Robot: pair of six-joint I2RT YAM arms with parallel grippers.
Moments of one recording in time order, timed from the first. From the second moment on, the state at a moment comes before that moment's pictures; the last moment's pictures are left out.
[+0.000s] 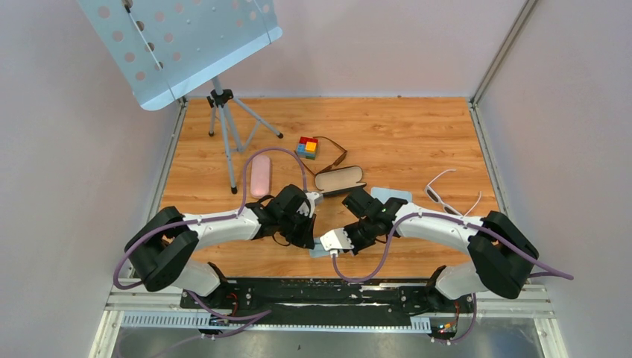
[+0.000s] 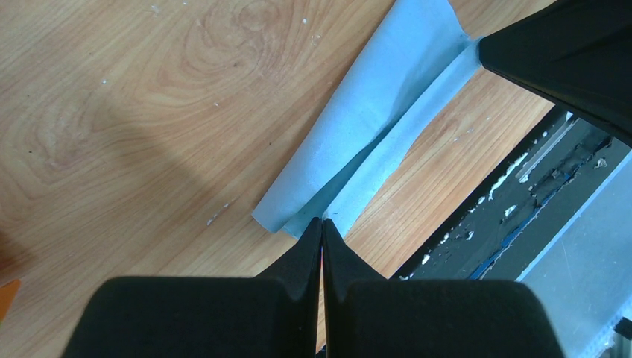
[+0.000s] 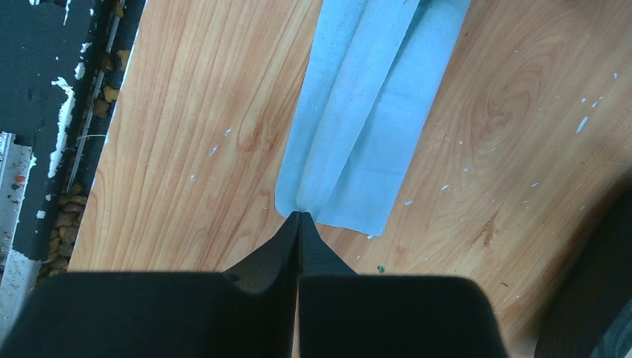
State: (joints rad) left arm -0.83 1.42 0.62 -0.15 0.33 -0.42; right arm 0.88 1.39 0.74 -0.56 -0.39 -1.14
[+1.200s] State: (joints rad) left arm -0.83 1.40 0.62 -0.18 0.31 -0.40; right arm 0.89 1.41 0.74 -0.53 -0.35 -1.14
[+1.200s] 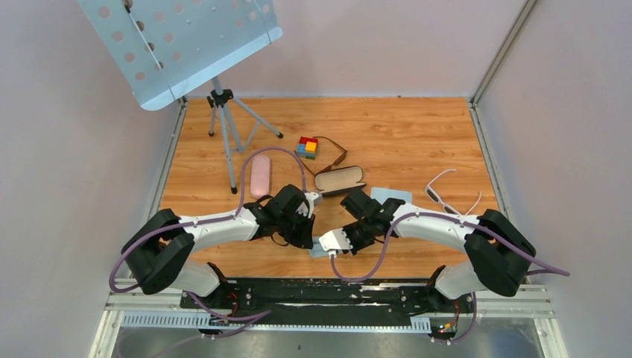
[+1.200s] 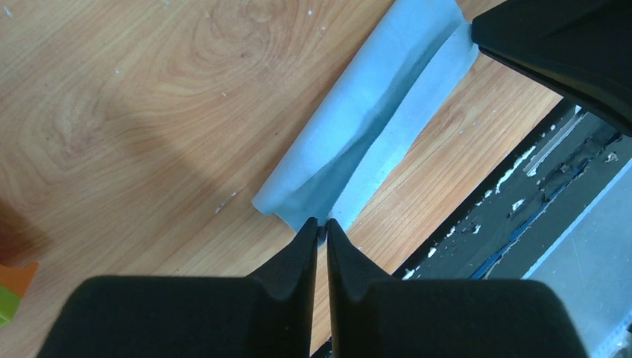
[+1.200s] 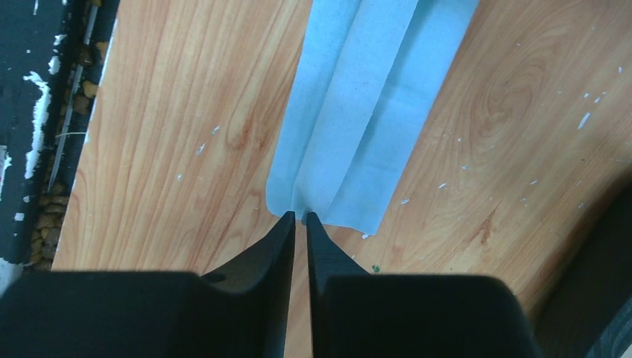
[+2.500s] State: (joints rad) left arm -0.80 1.49 0.74 -0.27 0.19 -0.30; right arm 0.68 1.56 0.92 -0.64 -0.58 -1.10
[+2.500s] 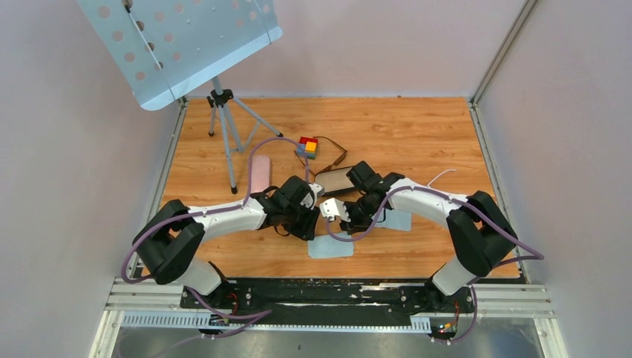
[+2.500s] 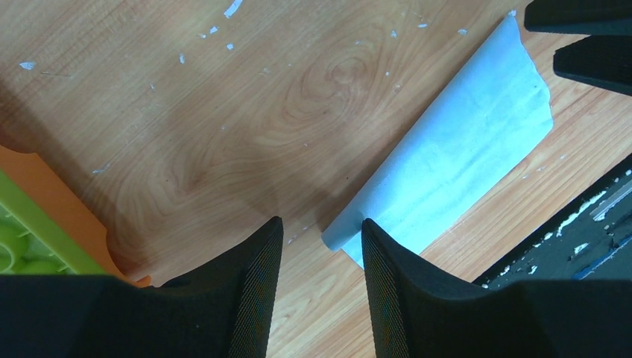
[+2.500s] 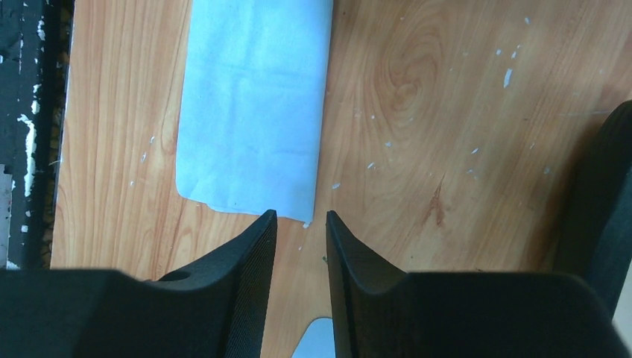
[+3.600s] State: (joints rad) left arm -0.78 1.53 0.74 -0.23 0.24 -0.32; right arm 0.72 1.64 0.94 -0.65 -0.53 -1.19
